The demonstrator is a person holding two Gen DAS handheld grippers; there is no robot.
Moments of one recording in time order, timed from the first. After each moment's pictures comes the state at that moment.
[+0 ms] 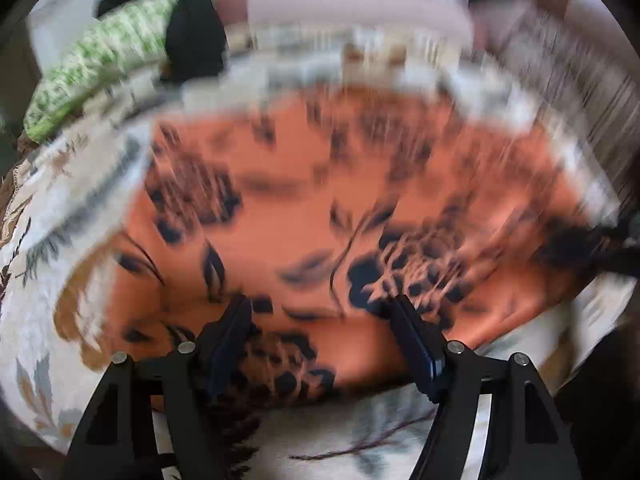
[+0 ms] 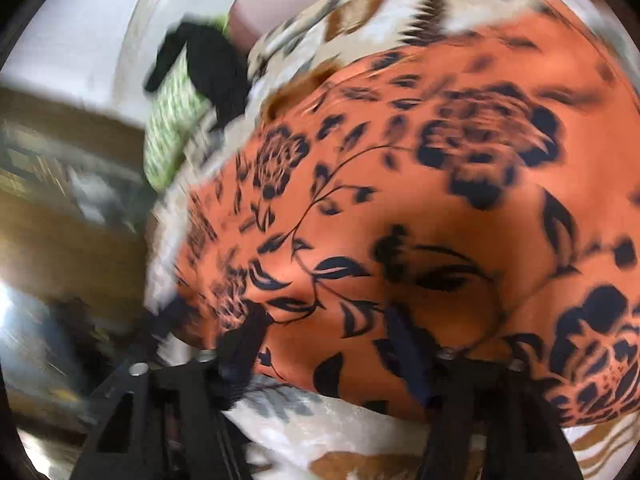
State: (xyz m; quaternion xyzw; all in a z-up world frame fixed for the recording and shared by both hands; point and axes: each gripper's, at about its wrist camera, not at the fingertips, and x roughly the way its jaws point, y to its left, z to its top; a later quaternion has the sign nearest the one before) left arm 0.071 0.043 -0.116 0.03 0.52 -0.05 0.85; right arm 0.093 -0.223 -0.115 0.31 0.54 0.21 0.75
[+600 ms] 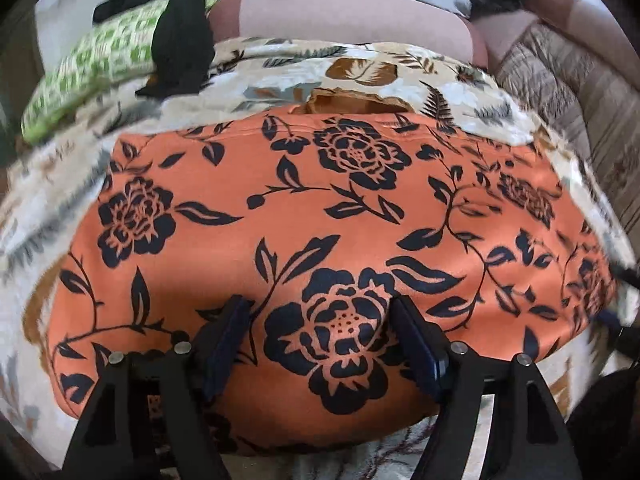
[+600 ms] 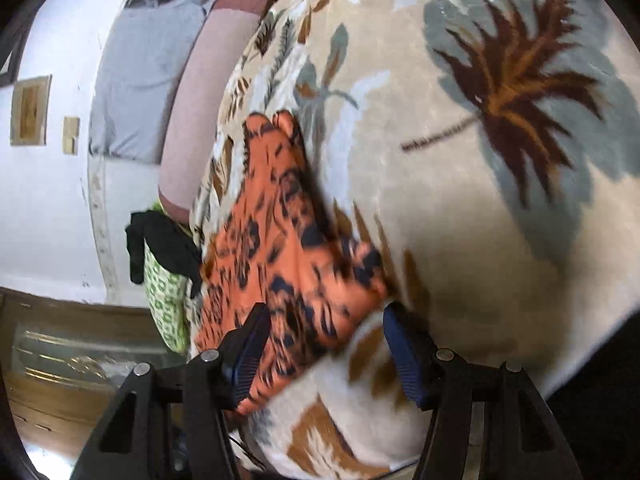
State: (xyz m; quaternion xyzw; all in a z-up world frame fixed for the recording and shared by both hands) left arm 0.087 -0.002 -0.117 0.01 0.47 -0.05 0.88; right arm 0.009 -0.389 -0.142 0.52 0.43 0.04 0.74
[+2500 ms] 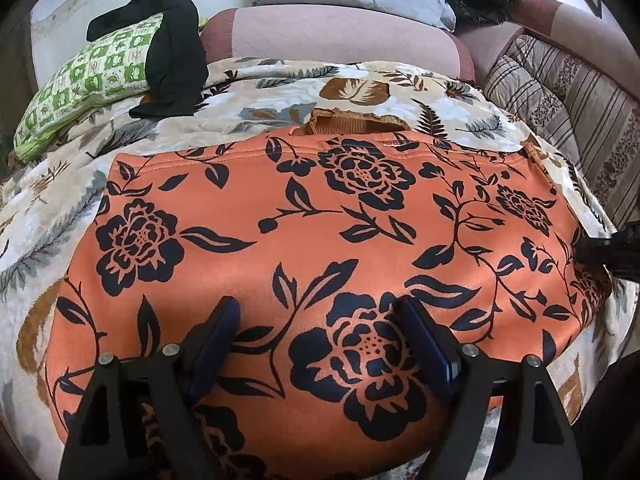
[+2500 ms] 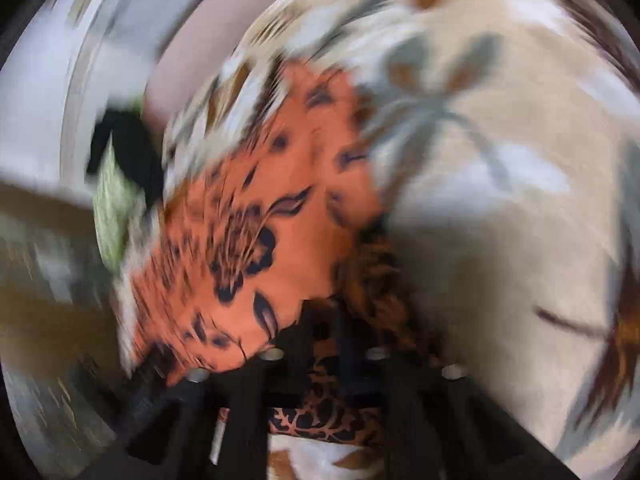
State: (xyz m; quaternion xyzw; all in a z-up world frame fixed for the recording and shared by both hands) left arm 0.091 0.015 -0.118 0.00 0.43 -0.07 0.90; right arm 0.108 -0.352 -0.114 0.32 0.52 0.08 0.78
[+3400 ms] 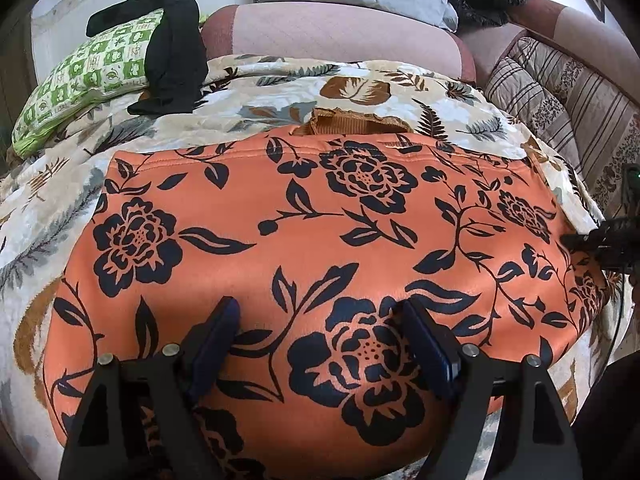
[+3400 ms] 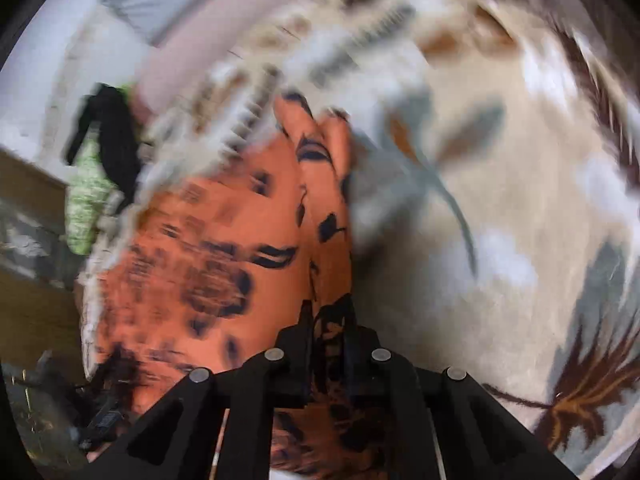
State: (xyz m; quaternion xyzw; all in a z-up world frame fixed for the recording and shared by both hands) left arm 0.095 0.016 -0.117 -0.01 0.44 -0.08 0.89; right arm 0.130 -0.373 -0.127 0.29 0.54 0.06 0.79
